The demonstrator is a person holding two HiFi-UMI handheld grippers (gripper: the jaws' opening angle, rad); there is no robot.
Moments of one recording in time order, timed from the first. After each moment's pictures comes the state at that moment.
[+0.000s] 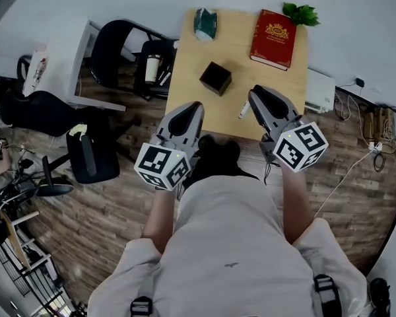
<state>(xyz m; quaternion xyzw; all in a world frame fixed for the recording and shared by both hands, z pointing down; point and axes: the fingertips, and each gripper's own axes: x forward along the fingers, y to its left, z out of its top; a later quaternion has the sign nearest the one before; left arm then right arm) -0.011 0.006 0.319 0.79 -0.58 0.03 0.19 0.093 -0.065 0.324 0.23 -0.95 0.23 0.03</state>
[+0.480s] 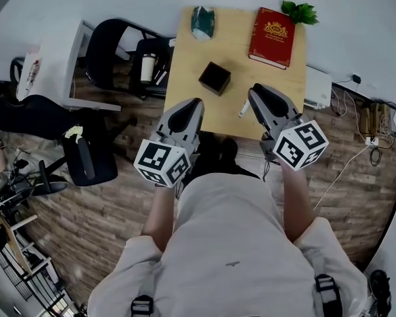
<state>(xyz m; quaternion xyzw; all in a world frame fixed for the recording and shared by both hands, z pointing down) -0.027 -0.011 0.325 0.79 -0.57 0.02 0.21 0.080 -0.075 0.328 0.25 -0.94 0.23 0.05</state>
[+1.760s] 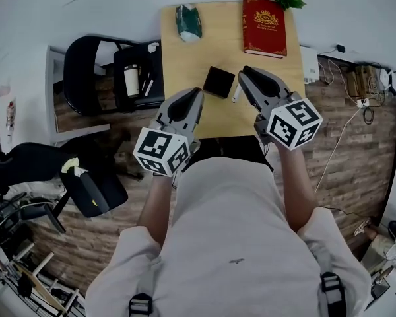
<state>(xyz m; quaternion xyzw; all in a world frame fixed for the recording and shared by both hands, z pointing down) -0.100 -0.082 0.364 0.85 -0.47 0.04 0.23 -0.008 -0.136 0.360 0.33 -0.91 0.23 0.09</state>
